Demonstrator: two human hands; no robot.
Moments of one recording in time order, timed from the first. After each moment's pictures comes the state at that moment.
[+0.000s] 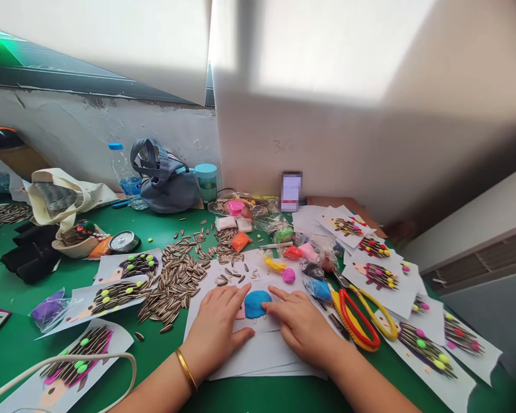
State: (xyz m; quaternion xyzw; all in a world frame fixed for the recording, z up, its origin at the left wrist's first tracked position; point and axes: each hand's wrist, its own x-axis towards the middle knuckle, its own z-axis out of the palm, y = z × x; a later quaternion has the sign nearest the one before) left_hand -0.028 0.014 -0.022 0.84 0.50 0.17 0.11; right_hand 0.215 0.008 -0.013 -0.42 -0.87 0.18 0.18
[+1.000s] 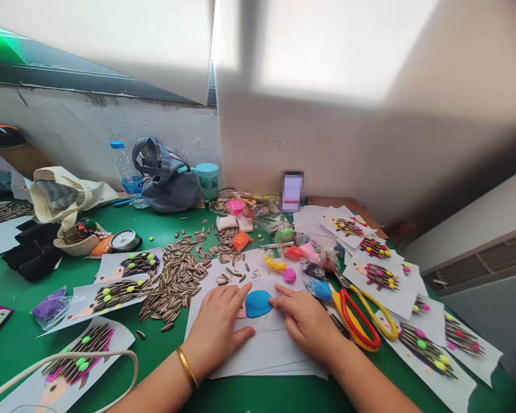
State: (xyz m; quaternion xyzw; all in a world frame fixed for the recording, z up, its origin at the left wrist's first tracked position) left_hand -0.029 0.013 -0.022 0.84 0.50 0.17 0.11; right_hand 0.222 0.011 -0.018 -0.44 -0.85 0.15 0.24
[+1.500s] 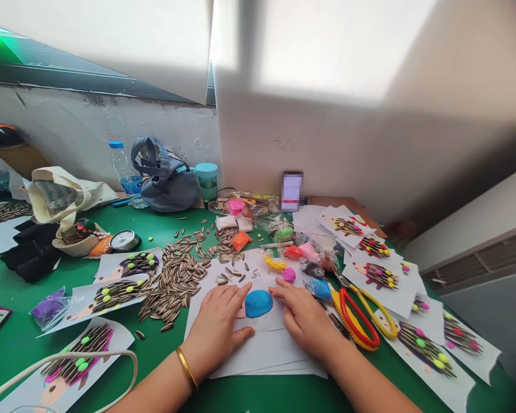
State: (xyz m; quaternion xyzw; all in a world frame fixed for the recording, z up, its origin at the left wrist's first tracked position) left_hand -0.029 0.013 -0.022 0.85 0.49 0.17 0.12; right_hand 0.218 0.013 -0.026 -0.47 -0.83 0.16 0.24
